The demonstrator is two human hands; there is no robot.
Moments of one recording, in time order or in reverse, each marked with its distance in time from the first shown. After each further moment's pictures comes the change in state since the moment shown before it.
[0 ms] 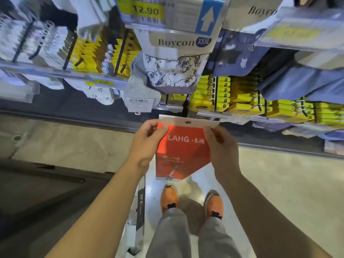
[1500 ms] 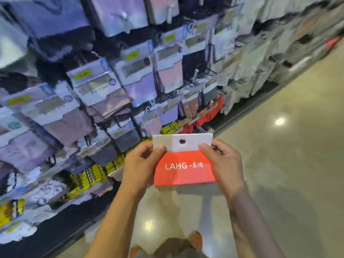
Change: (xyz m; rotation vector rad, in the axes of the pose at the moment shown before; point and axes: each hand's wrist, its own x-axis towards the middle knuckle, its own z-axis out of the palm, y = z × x) left_hand -0.455 0.183 0.372 0.305 -0.595 0.461; right_hand -0.302 -0.103 -0.541 0.533 0.604 -0.280
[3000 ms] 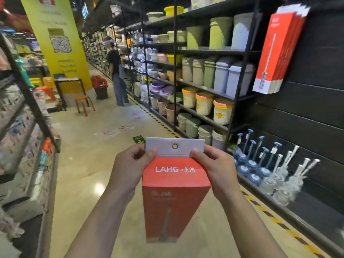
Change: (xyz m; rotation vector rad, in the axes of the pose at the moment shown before) left_hand -0.043 0.255 0.869 -0.024 -1.517 0.314; right_hand 0.111 -0.244 -0.654 -0.013 1.389 -0.358
